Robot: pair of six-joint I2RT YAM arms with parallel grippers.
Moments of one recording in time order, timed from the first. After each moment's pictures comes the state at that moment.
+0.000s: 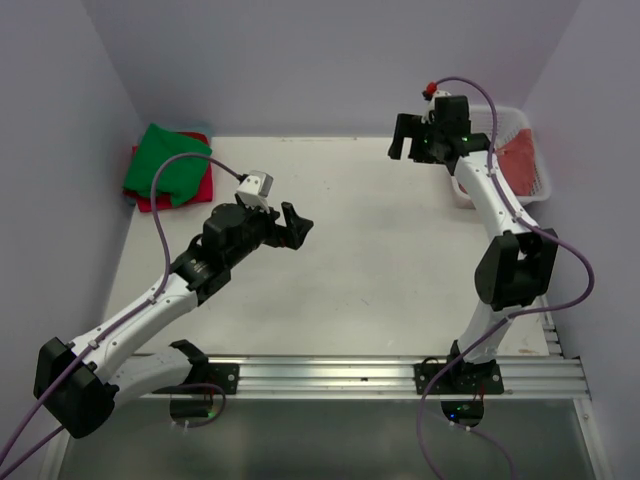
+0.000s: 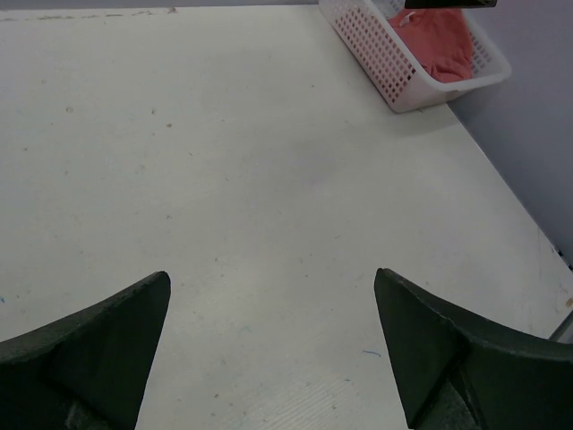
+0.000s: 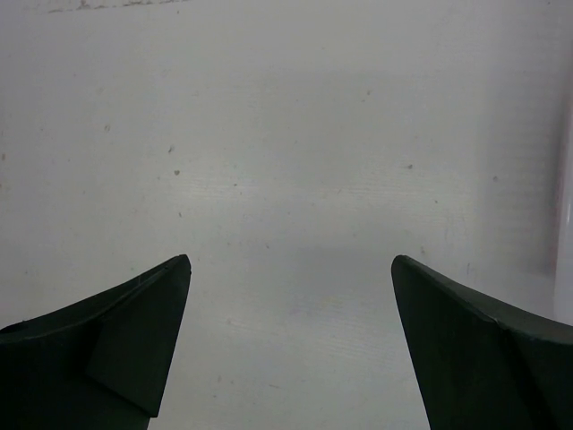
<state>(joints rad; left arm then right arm) -0.63 1.04 0.79 0.01 -0.01 -0.38 0.15 1.81 1.74 -0.58 -0.10 0.23</state>
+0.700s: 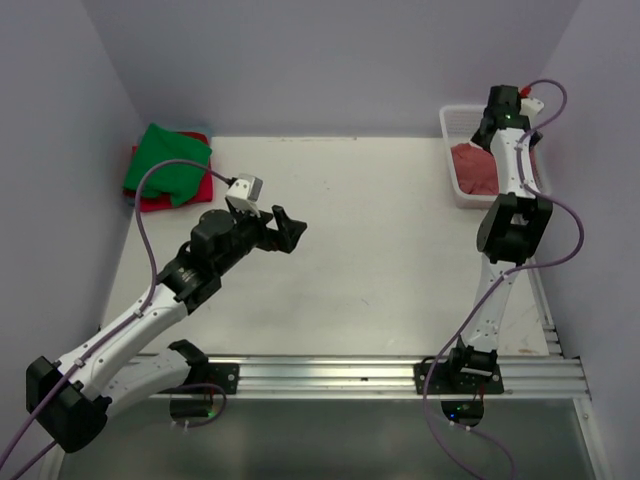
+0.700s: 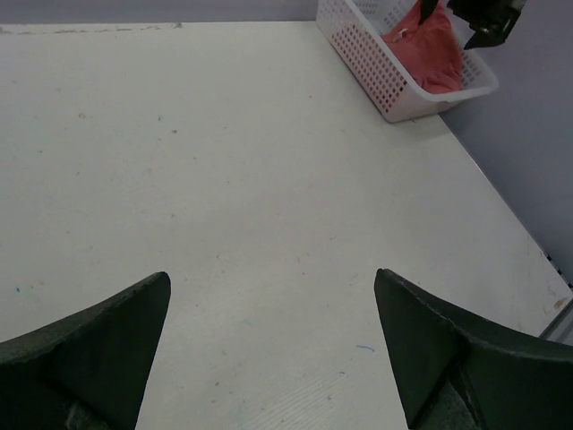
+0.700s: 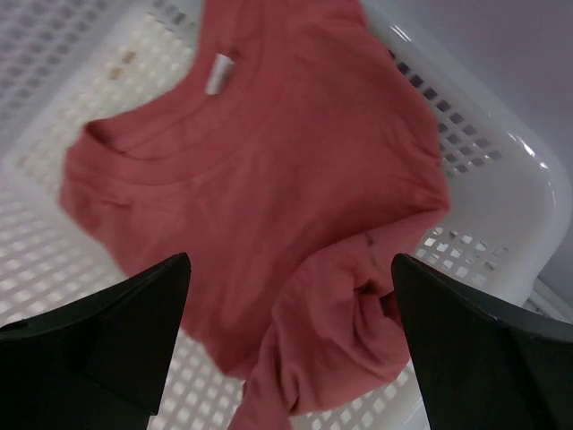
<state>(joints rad) -0.62 0.95 0.77 -0.03 -0.02 -0.39 -0.14 2.29 2.30 -0.82 0.56 0.47</state>
